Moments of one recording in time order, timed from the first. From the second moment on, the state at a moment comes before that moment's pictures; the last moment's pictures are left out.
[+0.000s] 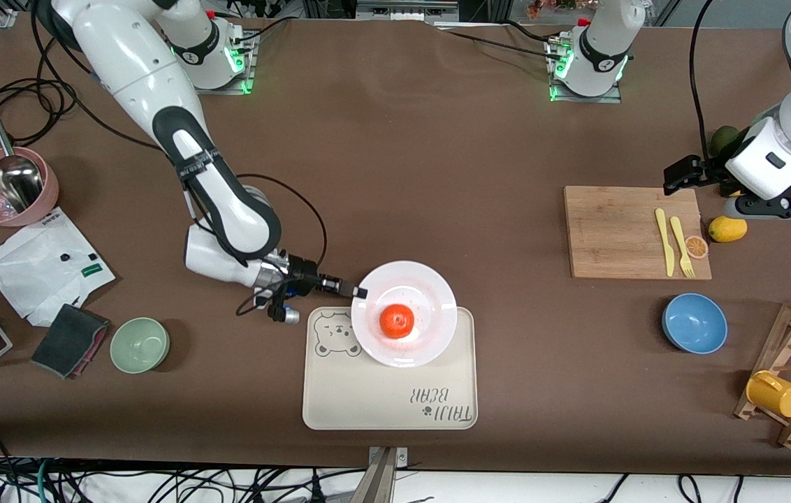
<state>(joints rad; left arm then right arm) 0.01 0.03 -0.07 -1.71 -0.01 1.63 -0.06 0.20 0.89 0.30 -1.46 1.23 2.49 -0.29</state>
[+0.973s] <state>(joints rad) 0.01 0.03 -0.10 -1.71 -0.01 1.63 -0.06 0.22 1.15 0.30 -1.12 1.12 2.49 -0.18</state>
